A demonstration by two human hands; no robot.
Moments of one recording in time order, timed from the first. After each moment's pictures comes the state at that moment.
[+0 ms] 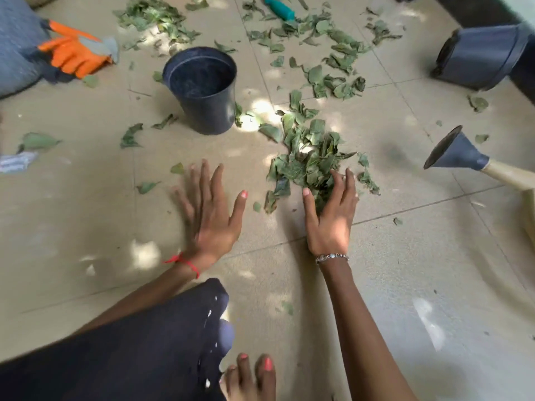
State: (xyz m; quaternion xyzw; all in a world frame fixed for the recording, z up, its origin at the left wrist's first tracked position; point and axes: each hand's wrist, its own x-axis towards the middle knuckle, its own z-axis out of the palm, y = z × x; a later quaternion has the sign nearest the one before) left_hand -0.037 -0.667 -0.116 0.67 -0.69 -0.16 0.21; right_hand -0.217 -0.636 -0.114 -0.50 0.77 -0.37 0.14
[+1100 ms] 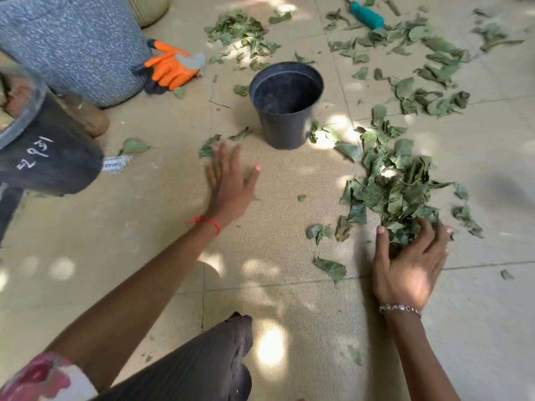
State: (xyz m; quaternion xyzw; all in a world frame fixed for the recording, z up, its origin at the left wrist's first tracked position) left_hand 0.051 -0.766 -0.127 0.70 -0.67 -0.17 0.19; right_hand -0.206 -0.635 -0.138 -0.45 0.83 -0.30 0.09
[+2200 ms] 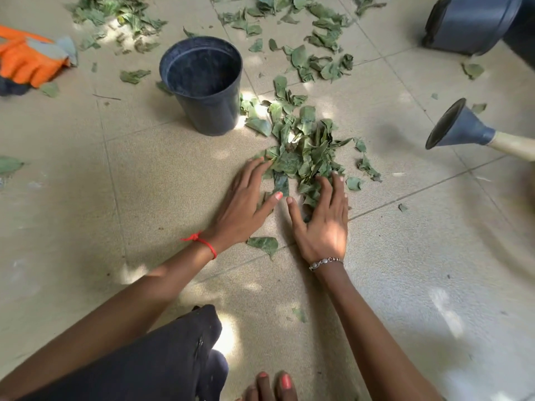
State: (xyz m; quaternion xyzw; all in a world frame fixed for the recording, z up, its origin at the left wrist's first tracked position) left_hand -0.067 -0.712 -0.130 0.42 -0.83 -0.30 0.19; right_hand -0.201 -0.632 -0.129 -0.49 0.82 -0.27 0.11
